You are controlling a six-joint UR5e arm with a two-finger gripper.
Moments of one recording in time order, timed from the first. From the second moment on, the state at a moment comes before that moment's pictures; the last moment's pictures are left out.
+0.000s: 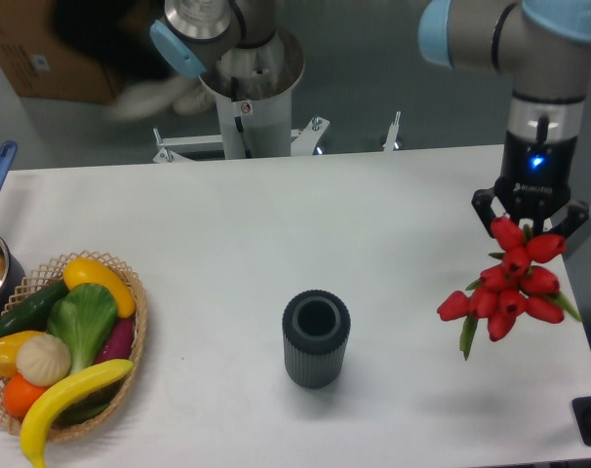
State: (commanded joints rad) arm 2.83 -1.90 -1.53 -0.91 1.29 1.22
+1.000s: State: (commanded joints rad) arm 2.74 -1.98 -1.68 -0.82 1.50 1.25
